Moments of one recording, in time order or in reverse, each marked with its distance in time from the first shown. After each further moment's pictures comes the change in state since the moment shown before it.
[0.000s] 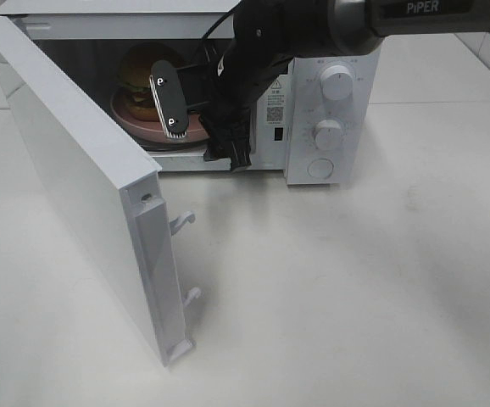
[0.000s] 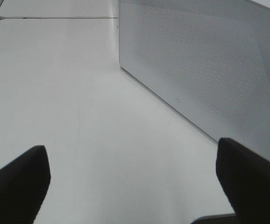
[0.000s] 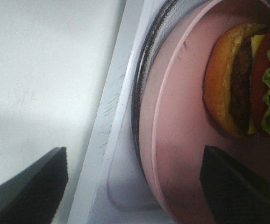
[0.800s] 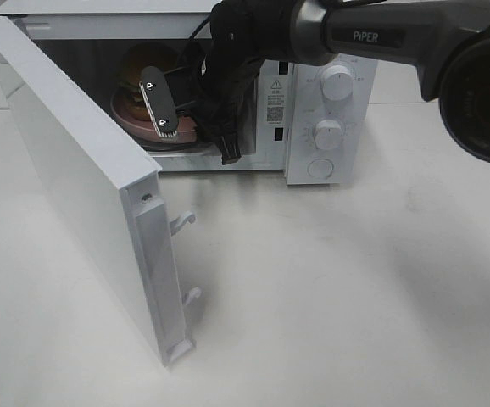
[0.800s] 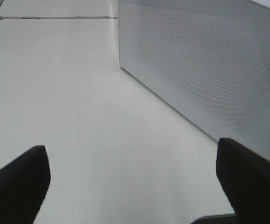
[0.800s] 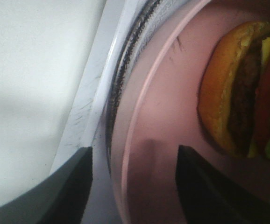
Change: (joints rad) left arm 0.000 0.000 0.000 0.000 0.000 0.000; right arm 0.000 0.176 -0.287 -0.042 0.151 -0.030
